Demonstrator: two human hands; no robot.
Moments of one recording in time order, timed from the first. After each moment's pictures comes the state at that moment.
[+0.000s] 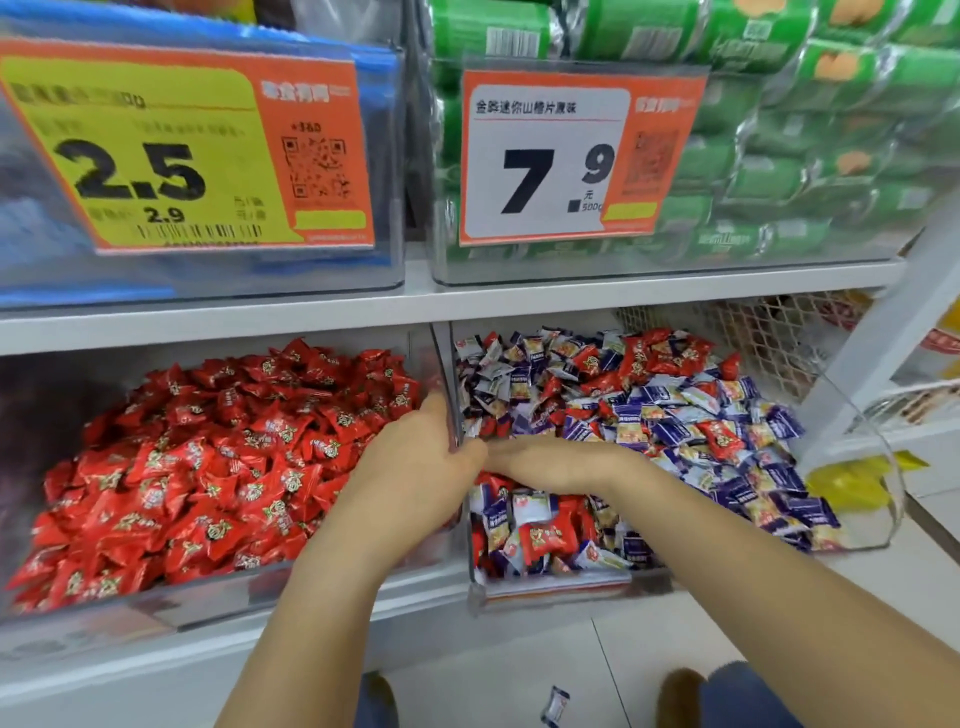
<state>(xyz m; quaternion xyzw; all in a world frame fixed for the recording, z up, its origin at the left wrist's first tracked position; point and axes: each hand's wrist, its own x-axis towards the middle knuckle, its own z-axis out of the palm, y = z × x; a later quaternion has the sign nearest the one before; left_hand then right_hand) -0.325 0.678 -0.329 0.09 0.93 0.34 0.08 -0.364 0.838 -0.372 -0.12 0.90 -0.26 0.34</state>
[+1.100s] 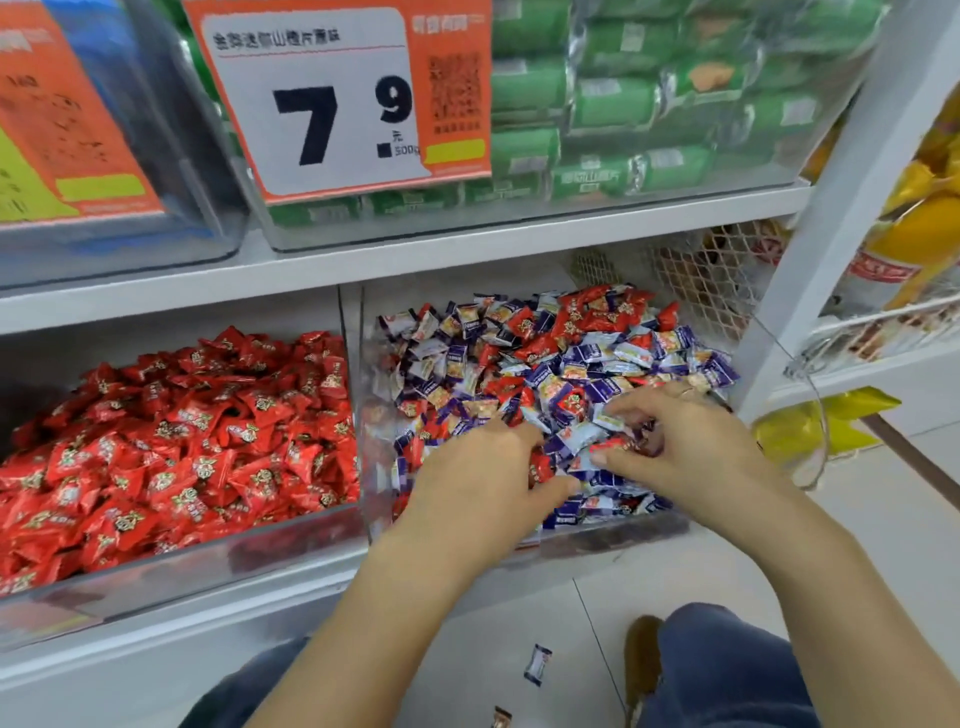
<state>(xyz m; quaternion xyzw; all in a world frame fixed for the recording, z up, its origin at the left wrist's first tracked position) -0.289 0.779 -0.347 0.24 0.95 0.16 0.06 -0.264 0.968 -0.346 0.04 0.97 -0.22 0.00</state>
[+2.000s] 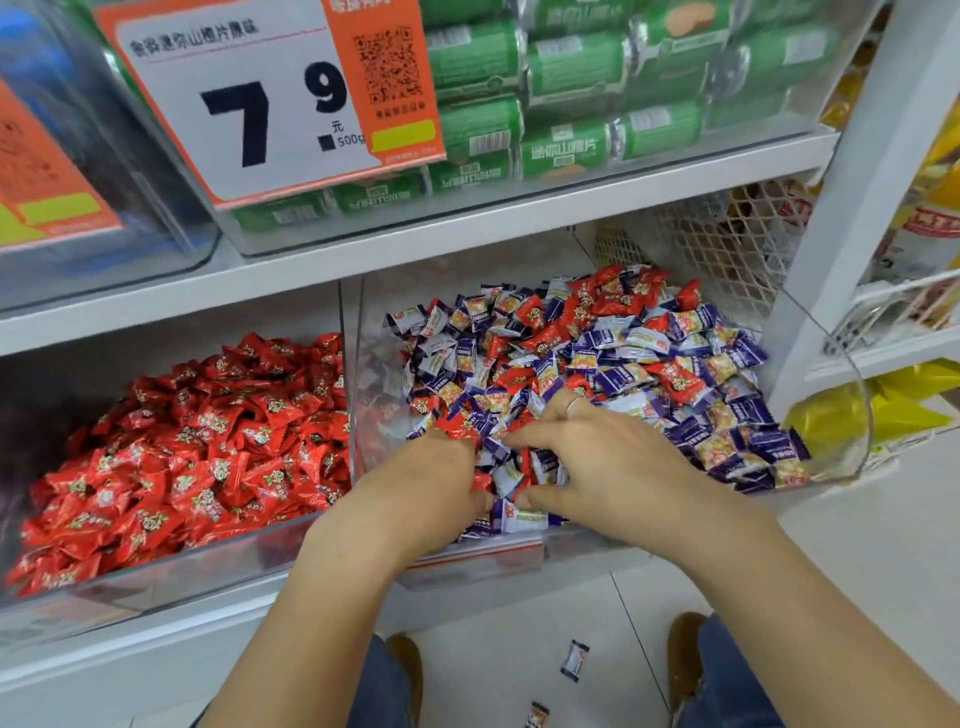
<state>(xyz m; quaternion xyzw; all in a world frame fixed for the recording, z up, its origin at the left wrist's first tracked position) -0.308 0.753 -0.349 0.18 0.96 0.02 0.22 -0.275 0.917 -0.345 -0.13 0.98 -0.15 0.09</state>
